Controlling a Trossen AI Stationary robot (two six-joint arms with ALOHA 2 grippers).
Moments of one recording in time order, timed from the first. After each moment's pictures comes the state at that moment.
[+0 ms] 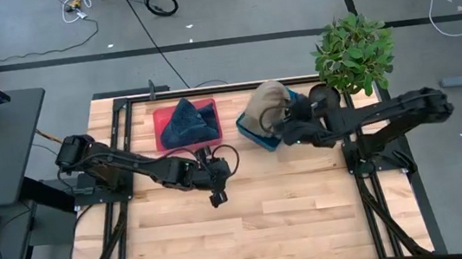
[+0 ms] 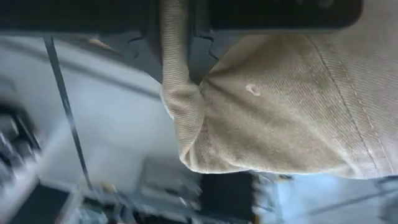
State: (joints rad) left arm -0.25 1.64 1.18 -0.52 -0.45 -0.30; right arm 0.05 1.27 0.99 -0.70 1.13 0.78
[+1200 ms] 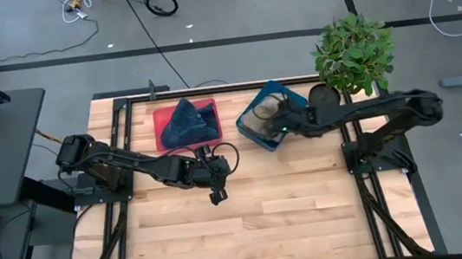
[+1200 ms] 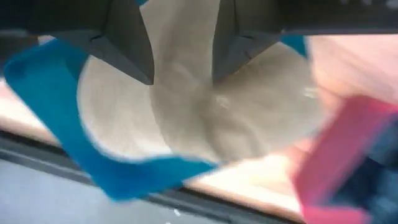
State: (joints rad) left arm -0.24 1.64 1.18 -0.54 -0.45 -0.30; right arm -0.16 1.36 0.86 -0.53 0.61 0.82
